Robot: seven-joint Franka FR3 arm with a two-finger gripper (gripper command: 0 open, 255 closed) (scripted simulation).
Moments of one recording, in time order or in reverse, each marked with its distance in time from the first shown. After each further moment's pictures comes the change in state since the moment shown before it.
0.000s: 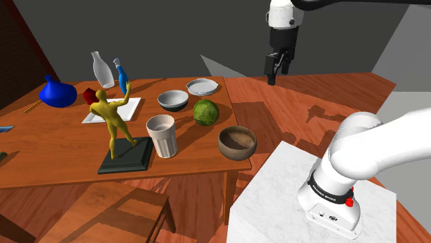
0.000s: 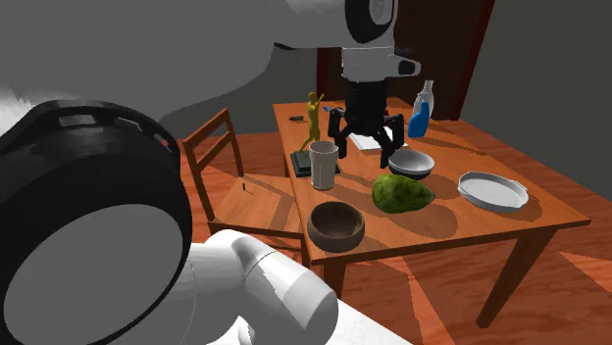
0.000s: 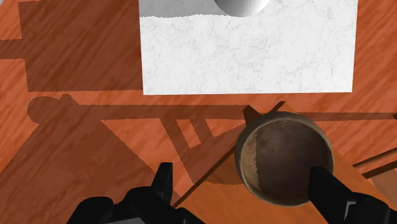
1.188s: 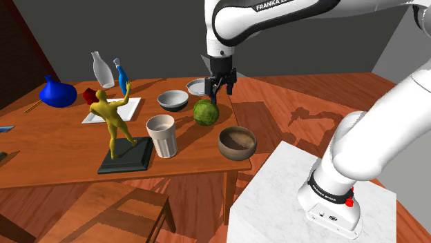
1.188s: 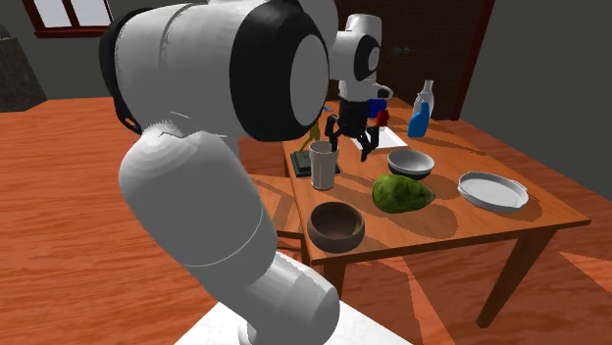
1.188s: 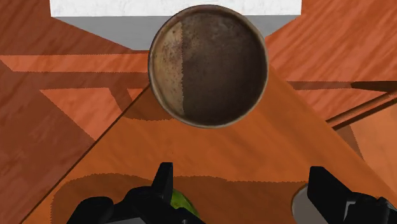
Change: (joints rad) arm 0.067 0.493 0.098 0.144 0.142 0.361 0.133
